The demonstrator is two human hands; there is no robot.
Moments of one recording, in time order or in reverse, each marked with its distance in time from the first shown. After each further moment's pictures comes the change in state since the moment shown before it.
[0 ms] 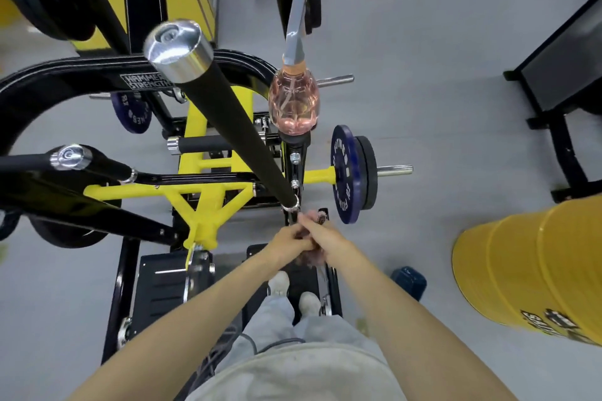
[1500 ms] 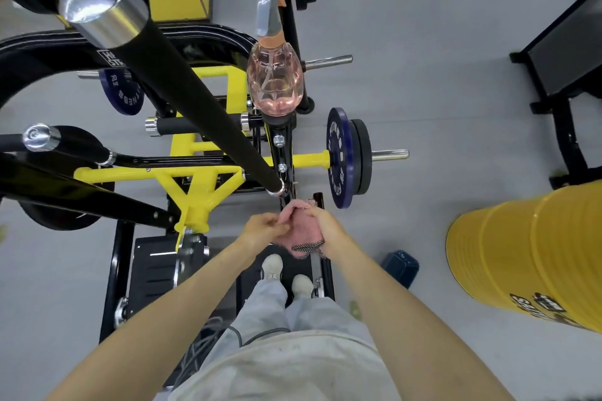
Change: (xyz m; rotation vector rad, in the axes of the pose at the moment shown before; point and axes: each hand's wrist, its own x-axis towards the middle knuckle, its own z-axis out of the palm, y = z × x) left_hand 0.009 -0.017 -0.006 0.047 0.203 -0.086; right_hand 0.035 0.022 -0.024 0.131 -0.030 0.008
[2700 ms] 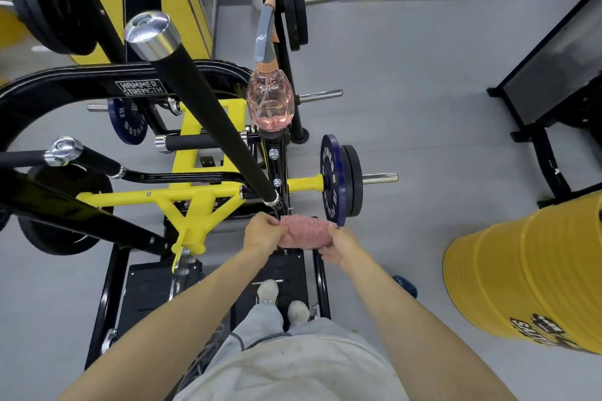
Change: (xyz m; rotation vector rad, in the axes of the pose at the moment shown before) left_hand -0.007 0.019 0.023 0.096 0.334 0.015; right_hand -0.046 -0.001 -0.043 0.014 0.192 -0.069
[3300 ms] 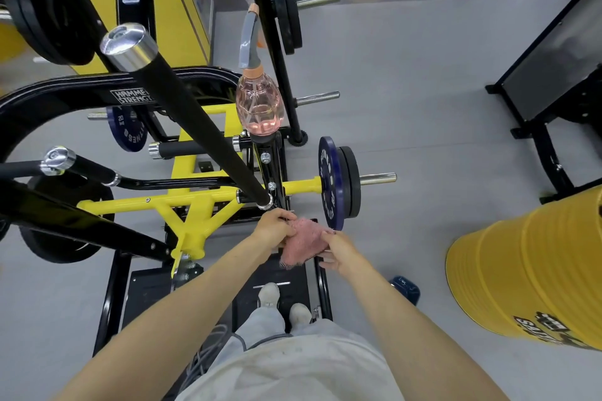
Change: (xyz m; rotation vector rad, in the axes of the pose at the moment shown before) left_hand -0.006 0.028 0.006 -0.155 -0.313 0.004; right_hand -0.007 0.004 -0.013 -0.060 -0.092 0.006
